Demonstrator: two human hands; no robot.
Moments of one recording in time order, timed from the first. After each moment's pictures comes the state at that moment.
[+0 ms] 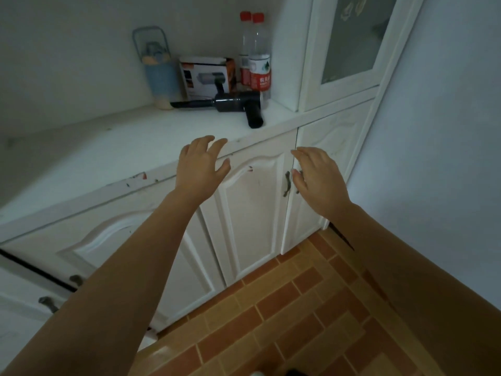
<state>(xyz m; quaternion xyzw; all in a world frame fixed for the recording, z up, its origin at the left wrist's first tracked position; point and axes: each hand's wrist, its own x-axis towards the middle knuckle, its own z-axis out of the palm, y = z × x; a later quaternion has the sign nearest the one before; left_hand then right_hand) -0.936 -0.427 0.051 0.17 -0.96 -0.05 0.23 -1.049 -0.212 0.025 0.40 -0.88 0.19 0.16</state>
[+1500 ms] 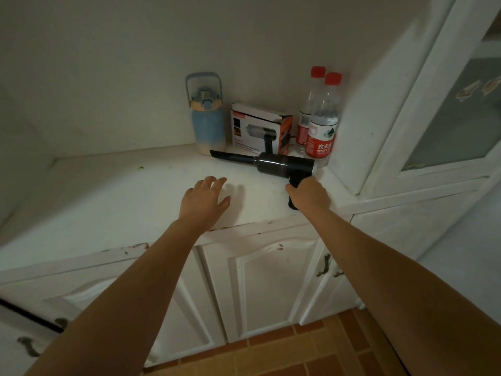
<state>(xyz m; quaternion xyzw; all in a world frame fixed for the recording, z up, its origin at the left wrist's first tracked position) -1.041 -0.547 0.050 0.36 -0.92 -0.04 0.13 -1.232 -0.440 0.042 0.23 -0.93 0.28 -0.08</state>
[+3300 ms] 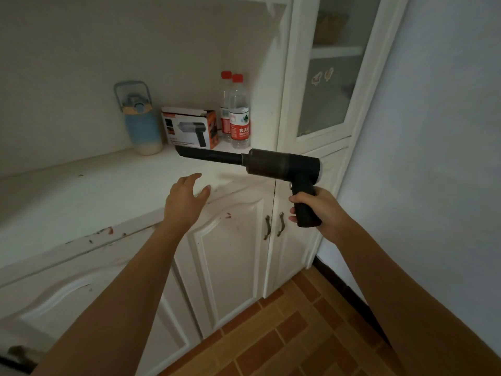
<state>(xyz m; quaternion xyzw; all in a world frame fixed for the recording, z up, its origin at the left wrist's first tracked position) -1.007 -0.438 0.061 0.30 -0.88 -0.27 0.23 -1.103 -0.197 0.086 0.10 -0.67 0.69 -0.25</state>
